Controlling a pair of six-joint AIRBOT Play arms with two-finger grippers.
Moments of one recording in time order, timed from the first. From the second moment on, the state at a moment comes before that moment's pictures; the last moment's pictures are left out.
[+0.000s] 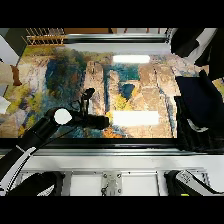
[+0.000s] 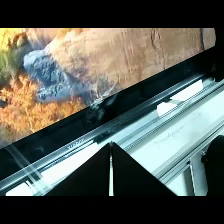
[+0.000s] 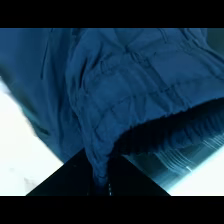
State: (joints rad) left arm -0.53 -1.07 0.86 0.92 -0.92 -1.61; right arm -0.95 -1.16 1.21 -1.26 1.40 1.63
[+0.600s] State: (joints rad) left arm -0.53 -1.07 0.86 0.92 -0.92 -1.61; right arm -0.95 -1.15 1.15 -1.35 1.44 1.65
